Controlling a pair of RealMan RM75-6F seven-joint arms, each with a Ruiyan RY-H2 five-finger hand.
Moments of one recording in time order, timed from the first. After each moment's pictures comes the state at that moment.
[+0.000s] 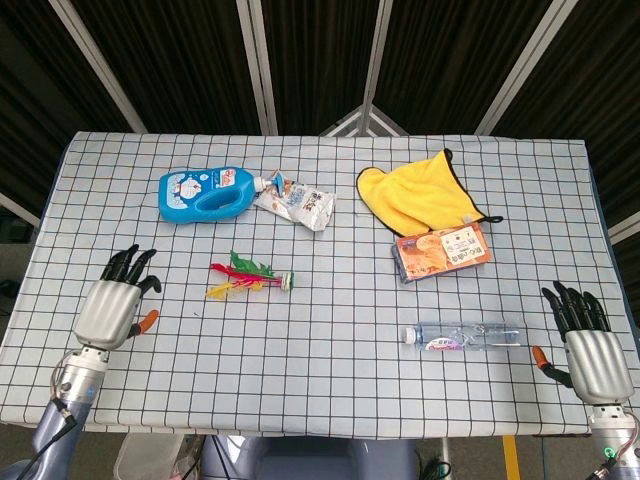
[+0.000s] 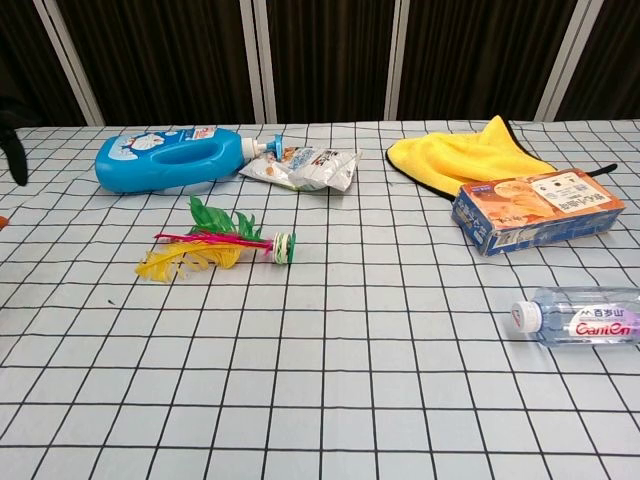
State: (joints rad) left arm -0.33 -1.34 -0.16 -1.77 1.36 1.27 0.54; right arm 0.08 -1.10 0.06 -1.64 -1.51 1.46 -0.02
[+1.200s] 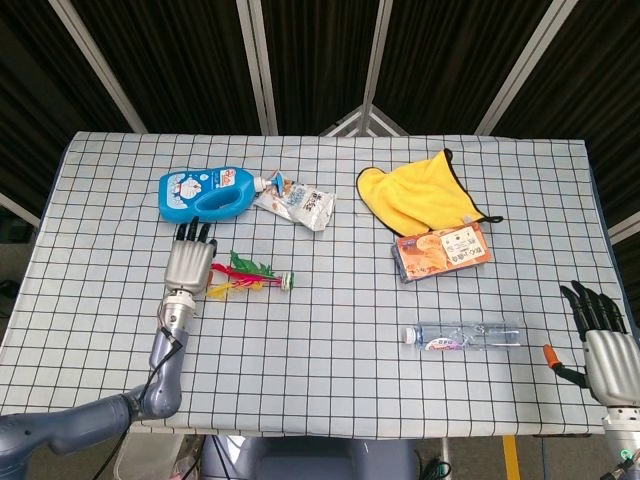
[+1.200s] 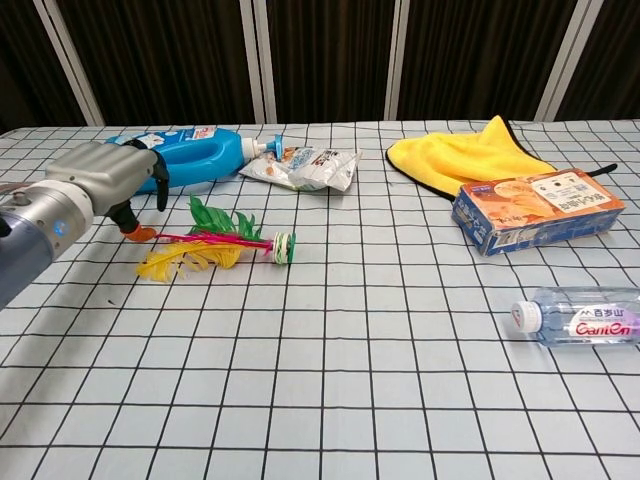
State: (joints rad) left arm -0.70 -1.84 -0.32 -1.18 0.94 1.10 0.83; right arm 0.07 -1.07 0.07 -1.66 -1.47 1.46 0.10
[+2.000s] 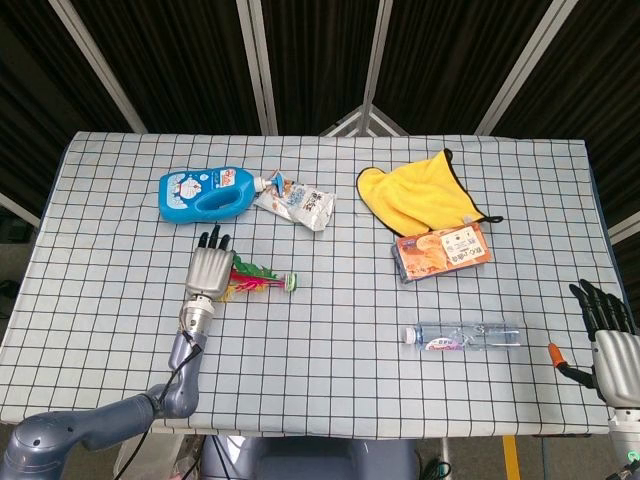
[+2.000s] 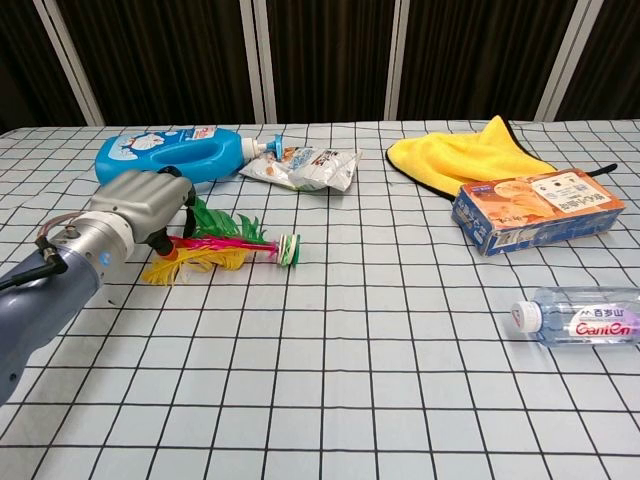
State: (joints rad) left arm -0.75 -1.96 -0.27 -0.98 1.00 1.08 0.70; right arm 0.06 -1.05 0.07 -1.67 -1.46 1.47 0.15
